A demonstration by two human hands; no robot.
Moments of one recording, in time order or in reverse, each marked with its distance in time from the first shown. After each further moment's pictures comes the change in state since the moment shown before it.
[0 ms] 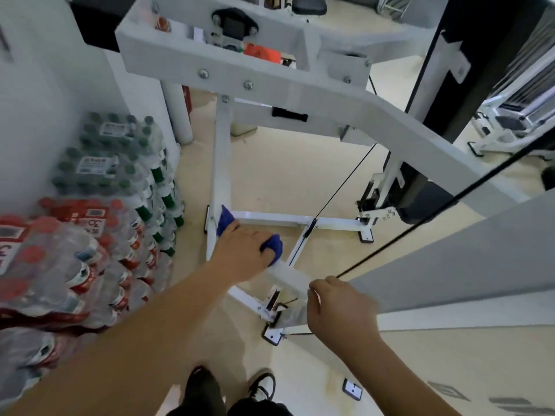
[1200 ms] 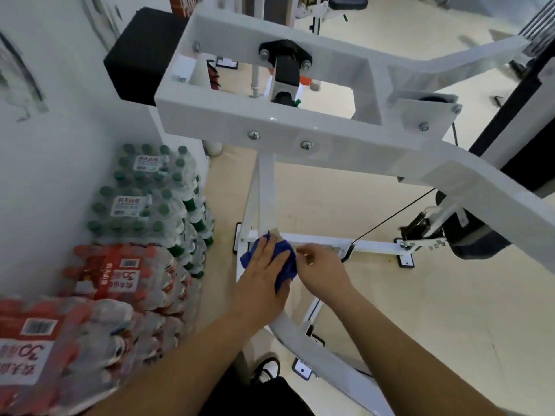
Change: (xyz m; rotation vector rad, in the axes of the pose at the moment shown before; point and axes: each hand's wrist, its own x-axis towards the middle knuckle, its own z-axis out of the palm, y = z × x) left_hand 0.076 -0.114 -0.006 -0.375 0.198 -0.129; right_hand 0.268 -0.105 -0.021 0.687 -0.201 0.135
